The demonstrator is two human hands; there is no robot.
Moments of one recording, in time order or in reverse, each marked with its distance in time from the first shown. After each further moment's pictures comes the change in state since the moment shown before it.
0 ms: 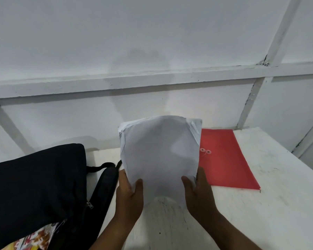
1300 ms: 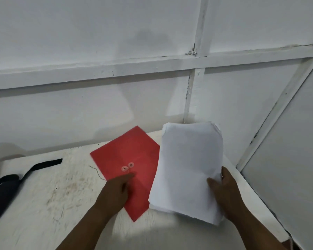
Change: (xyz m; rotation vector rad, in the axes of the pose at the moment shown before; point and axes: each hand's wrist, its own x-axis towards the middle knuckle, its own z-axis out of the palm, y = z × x) left_hand -0.011 0.008 0.254 0.717 -0.533 0.085; right_hand 0.086 0.182 -0.332 0.031 0.086 0.433
